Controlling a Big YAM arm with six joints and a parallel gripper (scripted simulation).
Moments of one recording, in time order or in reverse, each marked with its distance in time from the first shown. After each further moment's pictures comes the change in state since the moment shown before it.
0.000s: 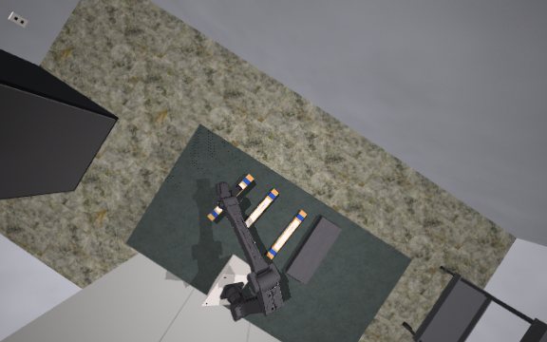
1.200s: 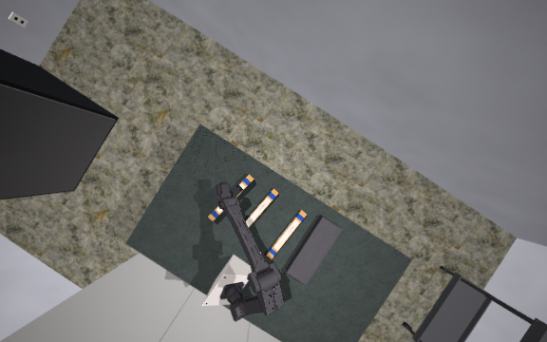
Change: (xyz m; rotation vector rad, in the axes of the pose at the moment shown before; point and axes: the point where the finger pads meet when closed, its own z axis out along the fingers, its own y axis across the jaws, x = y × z) arm 0.001 -0.004 0.004 0.005 0.002 -0.008
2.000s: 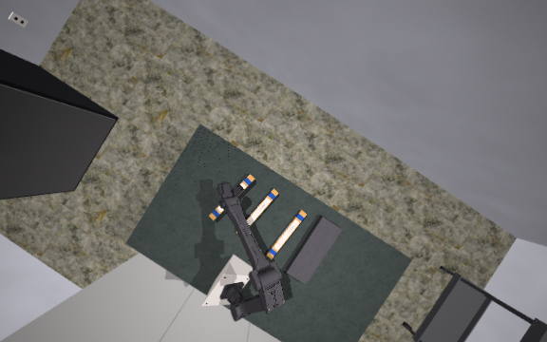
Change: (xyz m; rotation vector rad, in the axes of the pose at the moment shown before) arm -0.003 0.000 0.010 -0.007 -0.004 0.007
